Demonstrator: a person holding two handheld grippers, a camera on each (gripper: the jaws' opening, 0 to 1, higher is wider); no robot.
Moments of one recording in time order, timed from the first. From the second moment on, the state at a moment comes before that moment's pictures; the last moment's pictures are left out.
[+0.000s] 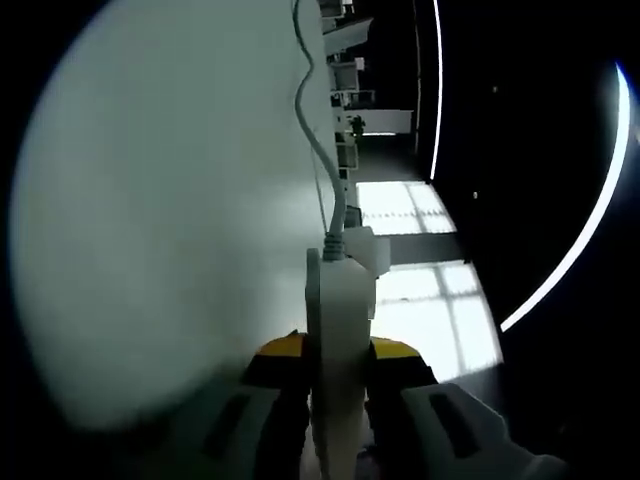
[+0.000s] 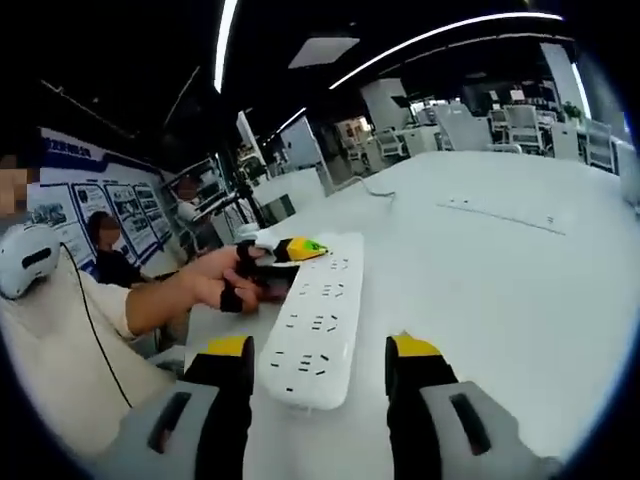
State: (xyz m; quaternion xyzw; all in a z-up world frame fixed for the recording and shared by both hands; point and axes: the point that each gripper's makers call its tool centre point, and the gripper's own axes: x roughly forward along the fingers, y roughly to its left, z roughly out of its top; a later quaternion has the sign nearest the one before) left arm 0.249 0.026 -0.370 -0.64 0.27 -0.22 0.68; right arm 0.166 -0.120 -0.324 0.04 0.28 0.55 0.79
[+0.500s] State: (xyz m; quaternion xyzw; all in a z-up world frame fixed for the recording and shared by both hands) left arm 0.243 0.052 -0.360 -0.64 0.27 -0.25 0.67; right arm 0.159 -0.122 -0.318 0.07 0.24 0.55 0.79
